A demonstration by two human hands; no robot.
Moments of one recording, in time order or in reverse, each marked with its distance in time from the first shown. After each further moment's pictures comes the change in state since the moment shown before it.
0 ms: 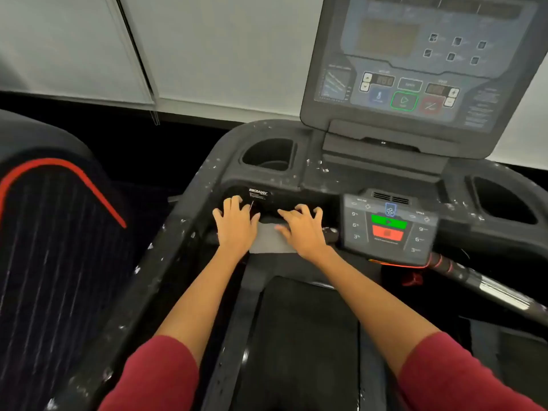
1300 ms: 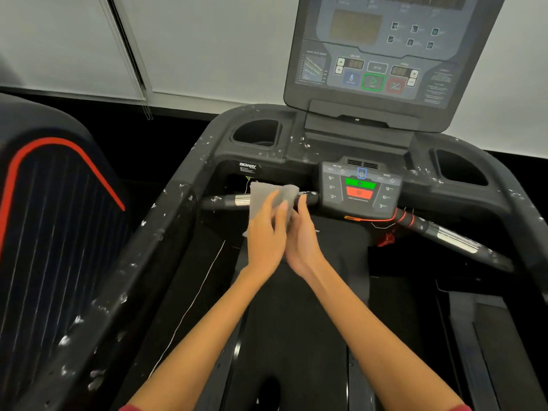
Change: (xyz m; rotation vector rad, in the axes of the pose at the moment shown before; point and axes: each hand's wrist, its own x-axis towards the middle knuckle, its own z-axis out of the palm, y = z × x) left_hand -0.157 0.083 -0.050 -1.023 0.150 0.023; right_hand -0.159 -0.058 -0.048 1.985 0.009 0.435
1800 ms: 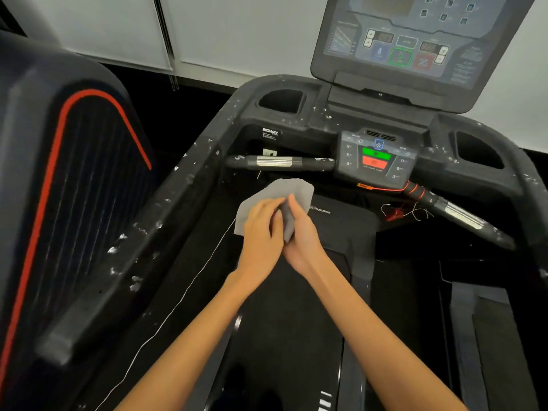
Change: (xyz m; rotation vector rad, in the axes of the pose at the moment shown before) left_hand -0.110 0.007 -0.054 0.155 0.044 0.081; right_hand -0.095 0.046 0.012 0.015 -0.030 0.137
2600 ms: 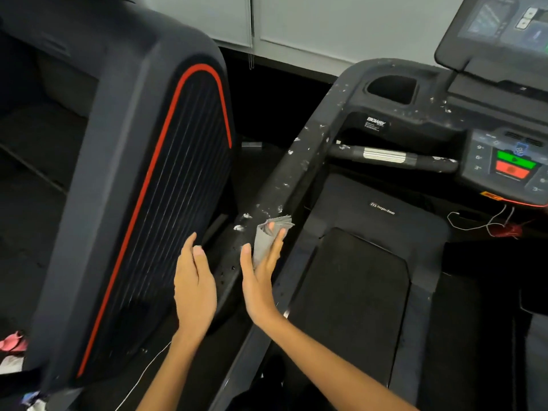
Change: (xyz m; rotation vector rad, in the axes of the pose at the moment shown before) left_hand -0.106 -0.137 -0.242 0.162 0.346 -0.617; right_hand -0.012 0.248 0.165 -0.668 -0.062 -0.203
